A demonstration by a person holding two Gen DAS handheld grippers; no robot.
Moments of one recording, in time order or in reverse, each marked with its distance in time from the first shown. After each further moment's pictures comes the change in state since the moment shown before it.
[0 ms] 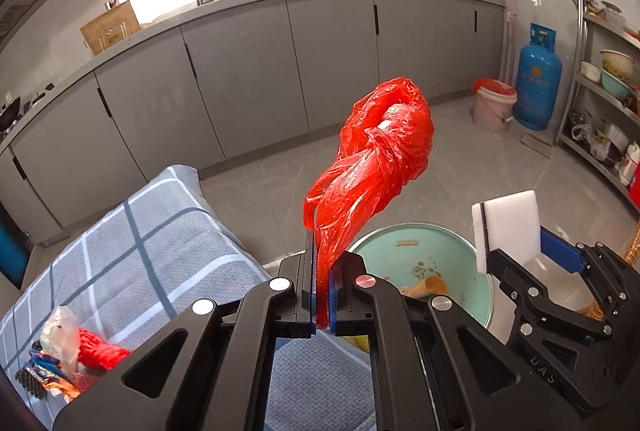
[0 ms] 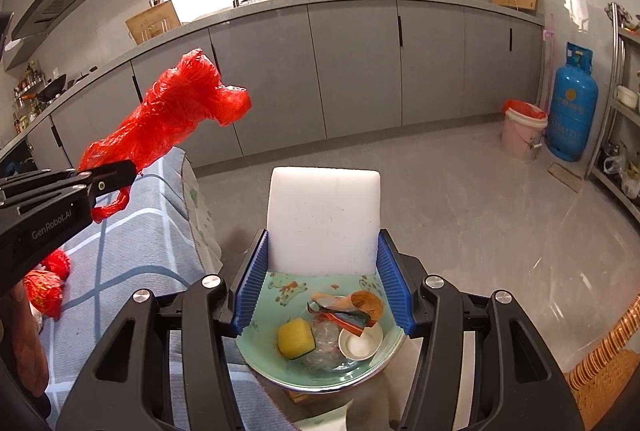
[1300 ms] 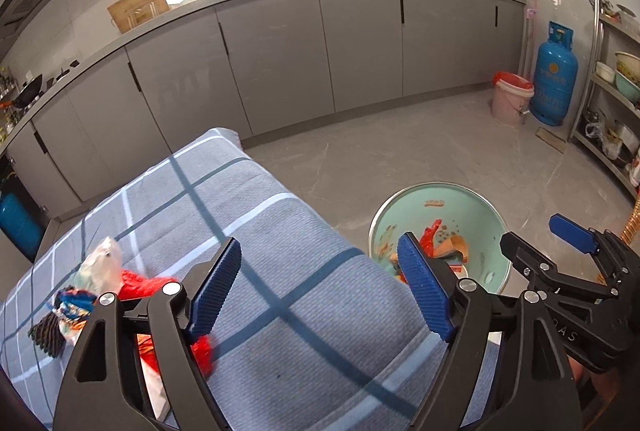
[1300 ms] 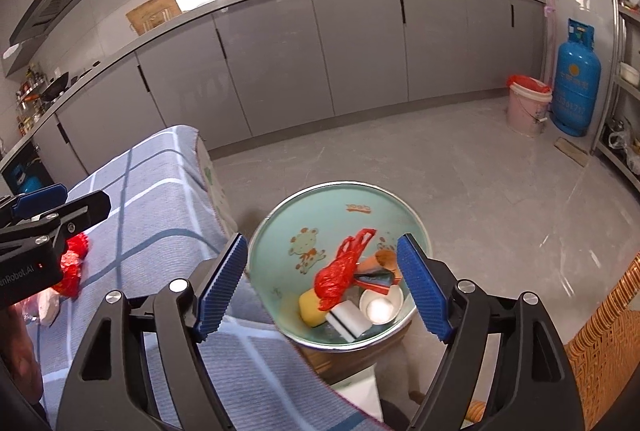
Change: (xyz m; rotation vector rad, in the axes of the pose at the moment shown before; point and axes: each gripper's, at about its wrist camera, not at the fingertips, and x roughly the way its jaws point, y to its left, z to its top) left arm -0.050 0.047 -0.046 -0.049 0.042 0.069; right arm -0.023 0.026 -0.027 0.019 0.058 0.045
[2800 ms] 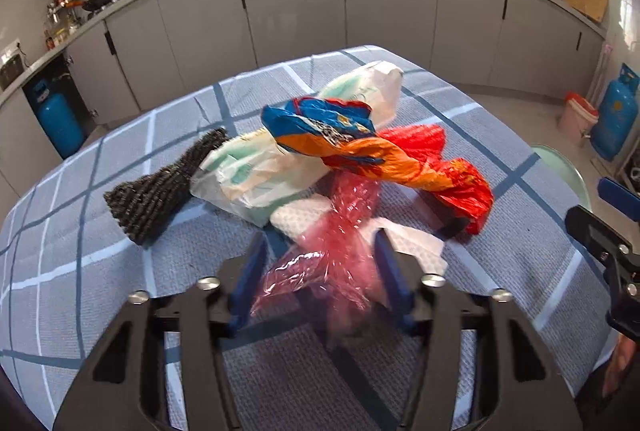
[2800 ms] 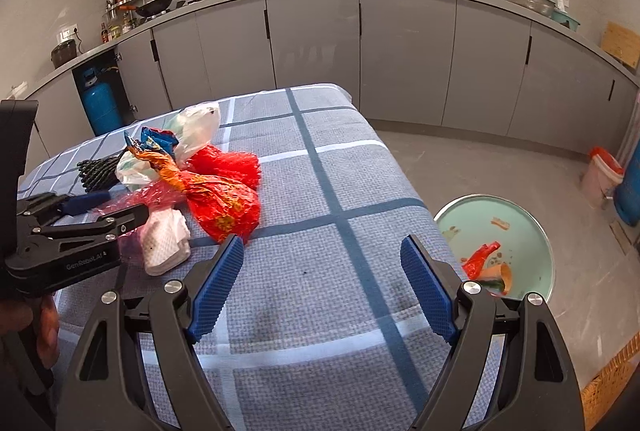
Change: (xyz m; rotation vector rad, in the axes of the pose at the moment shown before) left arm -0.027 0.181 -0.117 -0.246 0.137 0.136; right arm -0.027 0.185 -0.041 -0.328 0.051 0.203
